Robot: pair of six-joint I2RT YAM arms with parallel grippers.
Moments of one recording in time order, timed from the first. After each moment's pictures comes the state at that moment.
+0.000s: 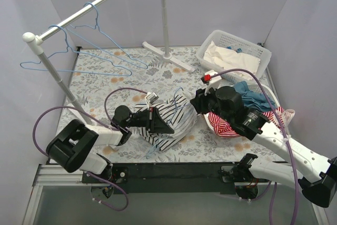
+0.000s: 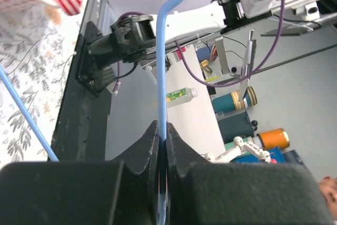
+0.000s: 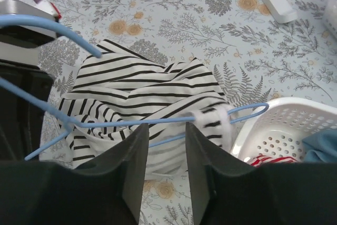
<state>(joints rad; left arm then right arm) -0.61 1.39 0.31 1.31 1.03 -1.36 0.85 0.95 0.89 -0.32 0.15 0.23</state>
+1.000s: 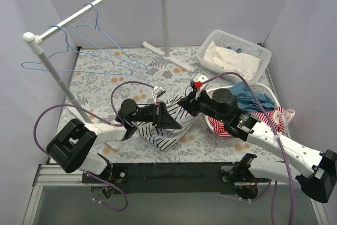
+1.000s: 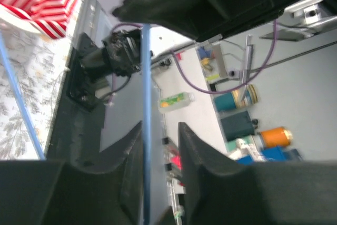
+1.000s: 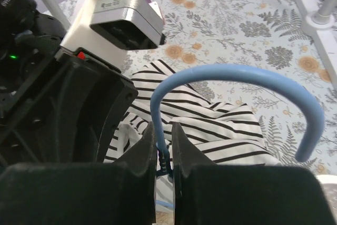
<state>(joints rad) -0.68 1.43 0.46 1.21 0.99 -1.35 0.88 0.99 0.81 -0.03 -0.09 0.10</state>
